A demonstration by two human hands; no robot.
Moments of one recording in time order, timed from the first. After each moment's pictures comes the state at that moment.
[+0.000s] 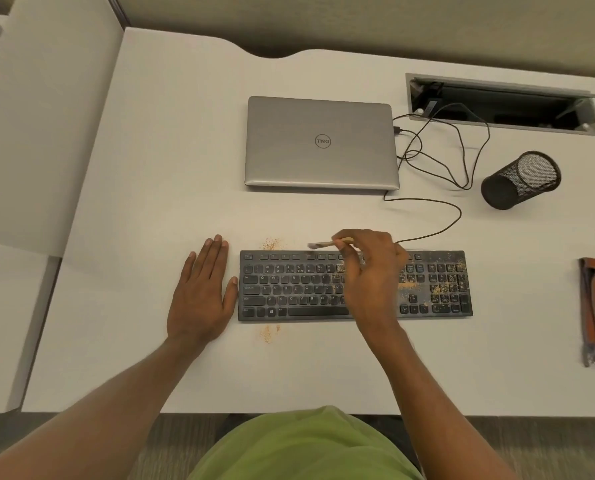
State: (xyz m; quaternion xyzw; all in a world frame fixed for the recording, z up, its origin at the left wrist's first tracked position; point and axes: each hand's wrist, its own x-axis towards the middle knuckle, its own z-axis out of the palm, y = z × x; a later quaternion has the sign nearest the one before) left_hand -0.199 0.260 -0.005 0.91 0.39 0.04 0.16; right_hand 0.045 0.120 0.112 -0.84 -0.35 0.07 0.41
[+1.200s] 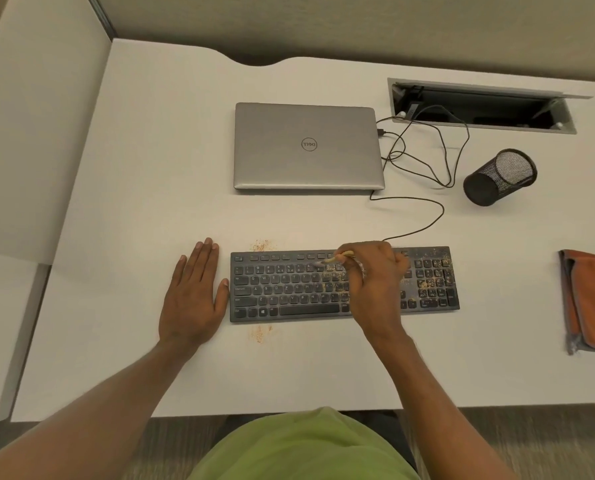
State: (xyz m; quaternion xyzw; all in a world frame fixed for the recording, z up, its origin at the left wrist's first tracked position) left_hand -0.200 0.261 -0.006 0.91 0.39 0.04 0.16; right_hand 0.055 0.088 0.109 -0.84 -0.39 0.05 0.39
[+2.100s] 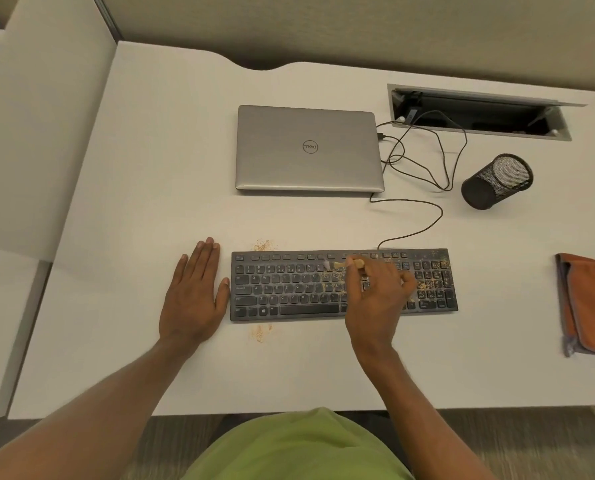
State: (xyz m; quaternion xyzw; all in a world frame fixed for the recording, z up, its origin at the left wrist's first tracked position) left_hand -0.200 0.261 -0.008 0.91 0.39 0.04 0.16; right_hand 0.030 0.076 0.097 -0.88 -0.29 -0.02 0.37
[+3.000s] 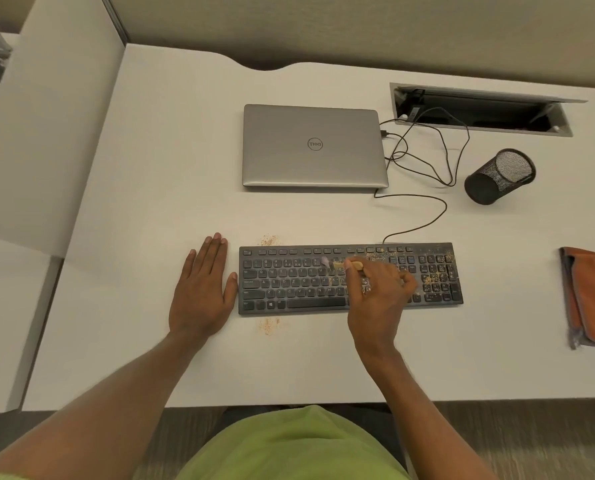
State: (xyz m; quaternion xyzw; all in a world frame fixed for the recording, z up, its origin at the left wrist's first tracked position) left_hand -0.200 0.261 -0.007 0.91 0.39 0.04 0.16; right_hand 0.015 0.069 0.094 -0.87 -0.30 -0.01 0.38
